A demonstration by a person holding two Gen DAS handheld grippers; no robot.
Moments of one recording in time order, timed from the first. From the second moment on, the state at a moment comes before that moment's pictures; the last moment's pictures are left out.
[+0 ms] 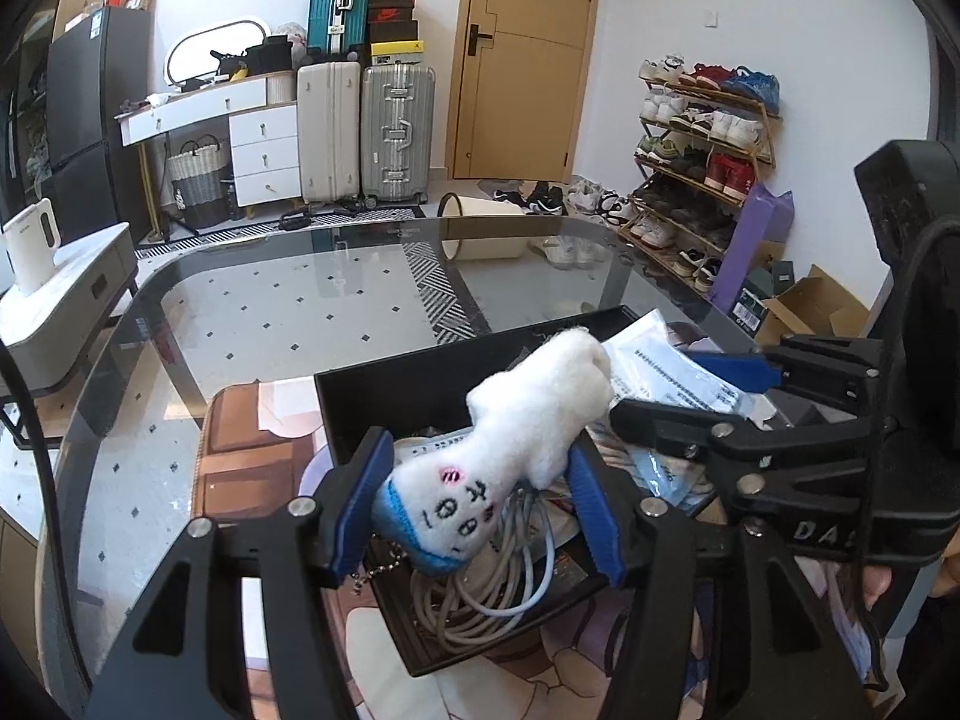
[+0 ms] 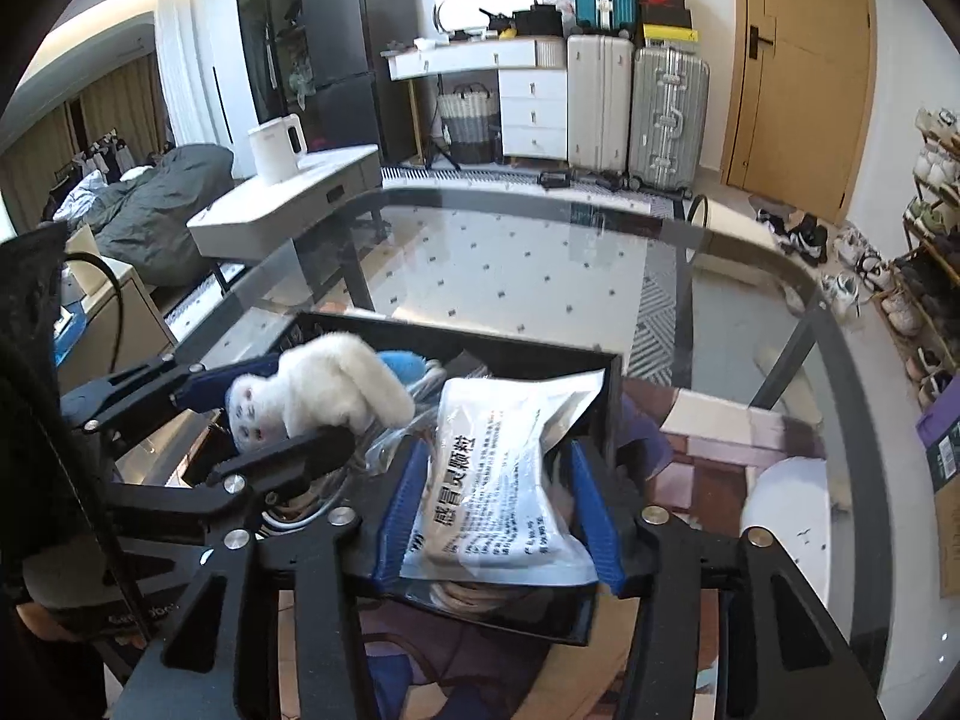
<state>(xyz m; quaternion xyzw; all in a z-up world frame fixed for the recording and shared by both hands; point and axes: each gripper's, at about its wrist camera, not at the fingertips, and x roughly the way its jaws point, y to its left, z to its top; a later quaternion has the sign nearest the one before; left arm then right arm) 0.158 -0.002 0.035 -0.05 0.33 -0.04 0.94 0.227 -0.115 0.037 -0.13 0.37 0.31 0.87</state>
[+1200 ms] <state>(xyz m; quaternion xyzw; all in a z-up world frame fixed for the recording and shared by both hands) 0.064 0.019 0.043 -0.06 0.23 0.02 0.97 0.123 -0.167 0.048 -0.08 0.21 0.36 0.91</state>
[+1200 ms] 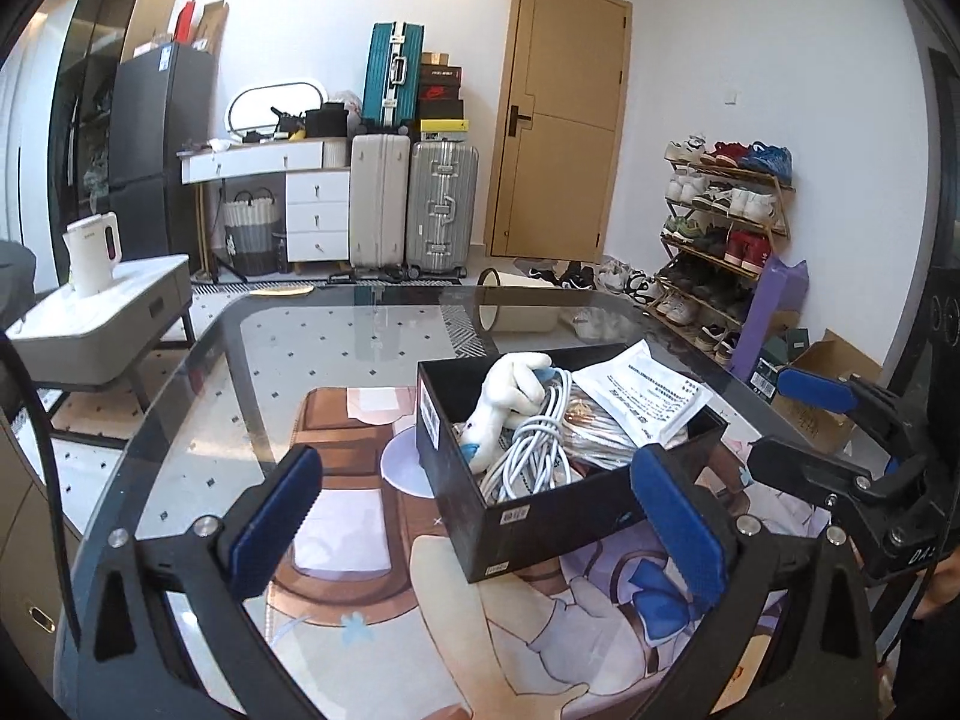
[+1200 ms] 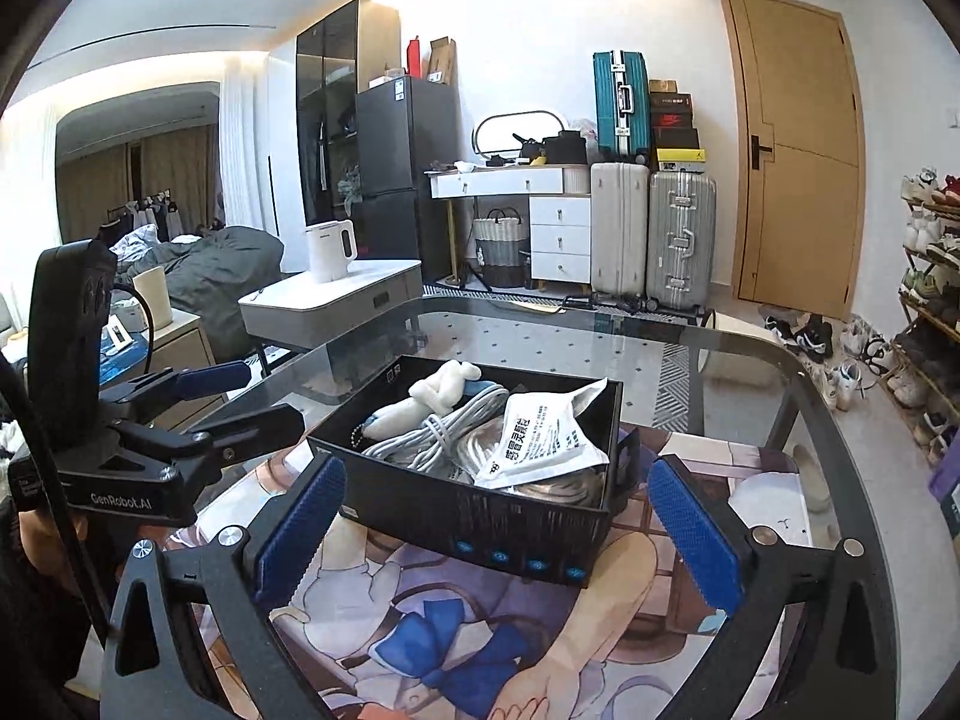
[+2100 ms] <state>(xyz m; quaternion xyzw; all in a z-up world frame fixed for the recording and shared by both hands) 0.049 0.005 0.033 -0.04 0.19 0.02 0.98 0.104 -0.182 0.037 -0.07 0.17 0.34 0.92</state>
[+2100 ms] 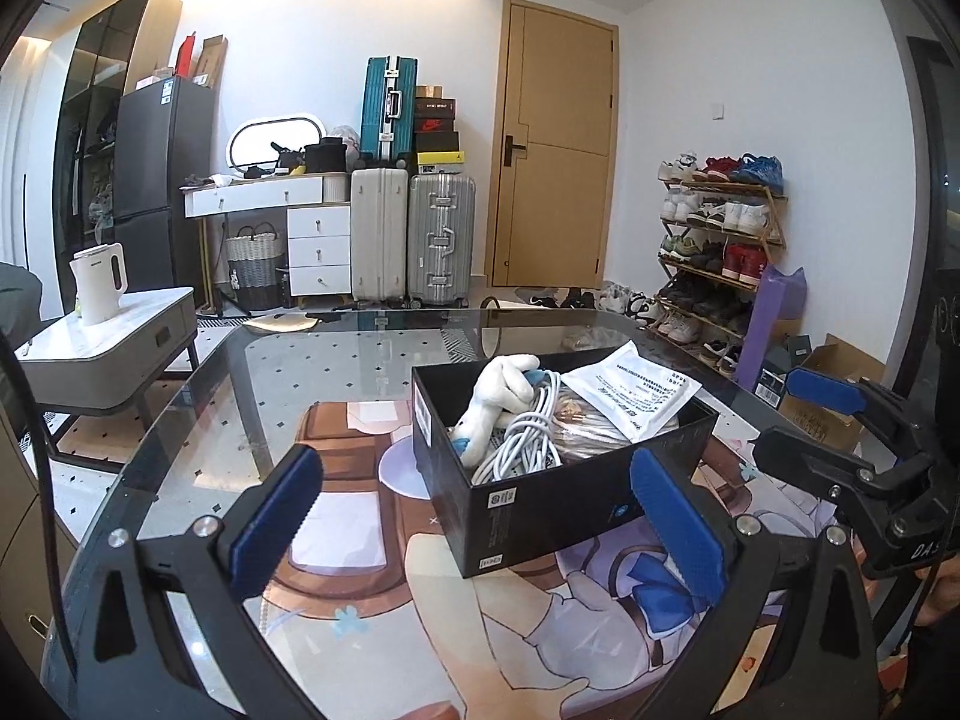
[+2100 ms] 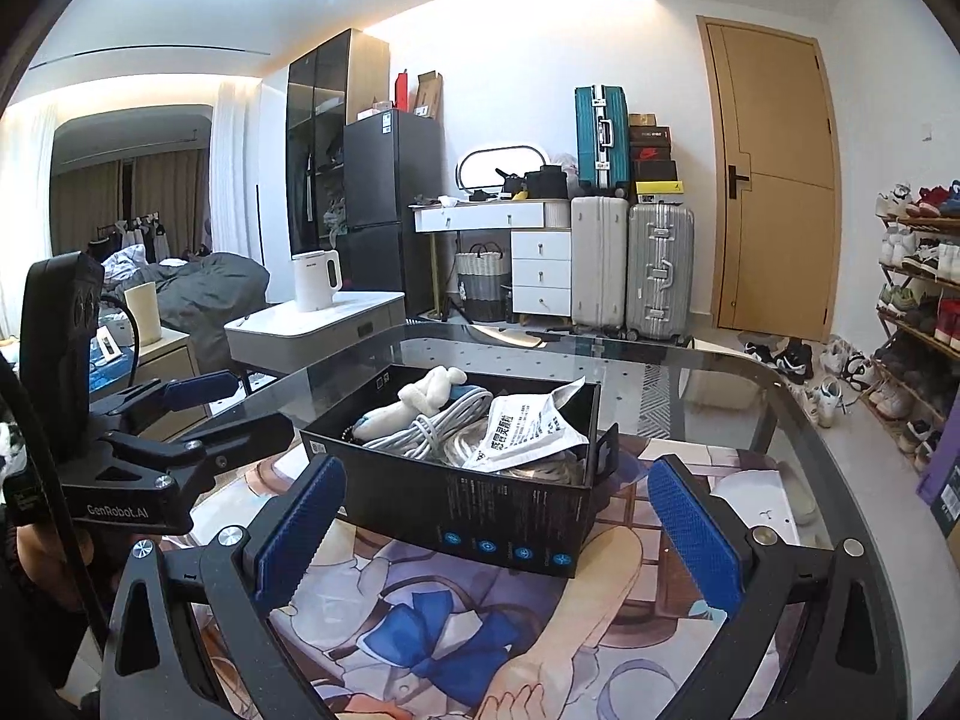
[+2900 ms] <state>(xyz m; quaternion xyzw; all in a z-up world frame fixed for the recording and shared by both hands) 0.050 0.002 0.034 -0.04 0.20 0.03 0.98 0.097 -0.183 0.032 -0.06 0.16 0.34 0.93</state>
